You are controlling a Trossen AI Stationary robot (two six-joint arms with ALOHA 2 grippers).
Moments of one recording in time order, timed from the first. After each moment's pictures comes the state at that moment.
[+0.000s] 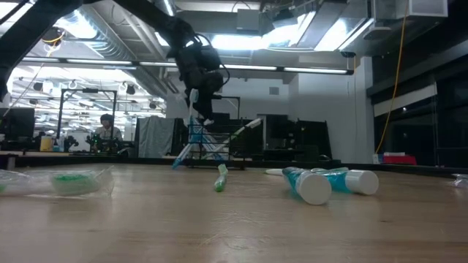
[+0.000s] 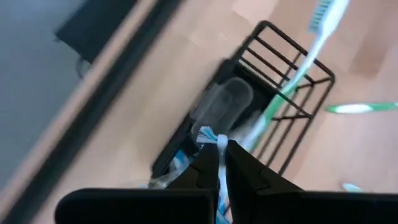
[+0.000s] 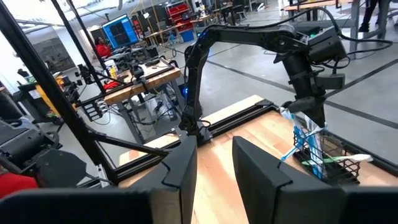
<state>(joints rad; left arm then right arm) 0.76 1.98 1.73 -0.94 0.27 0.10 0.91 1.00 1.26 -0.56 1.15 0.60</state>
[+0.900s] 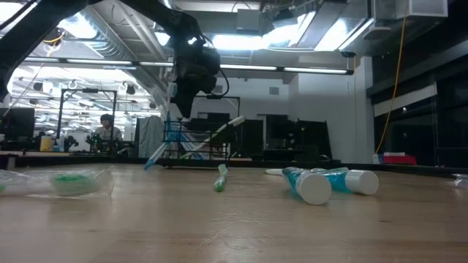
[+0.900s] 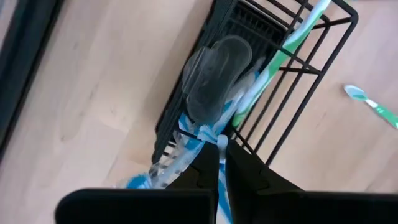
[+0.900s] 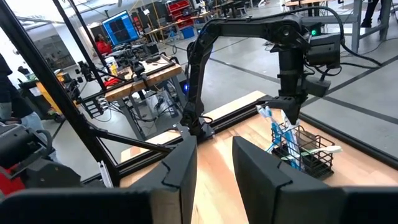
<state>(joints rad) 0.71 2.01 1.82 -1.35 0.20 0.17 0.91 1.02 1.27 -0.57 1.14 0.62</state>
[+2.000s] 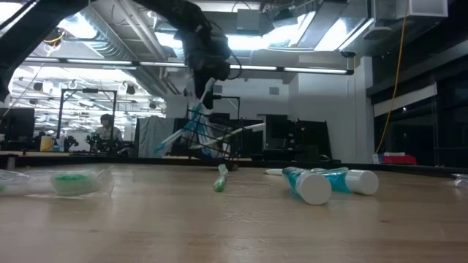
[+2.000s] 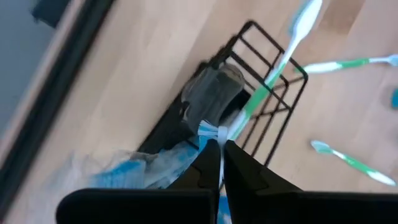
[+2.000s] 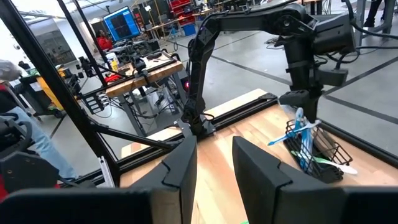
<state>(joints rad) 0.66 2.00 1.90 -1.22 0.24 0.10 0.91 1.03 1.26 -0.57 1.13 0.62</state>
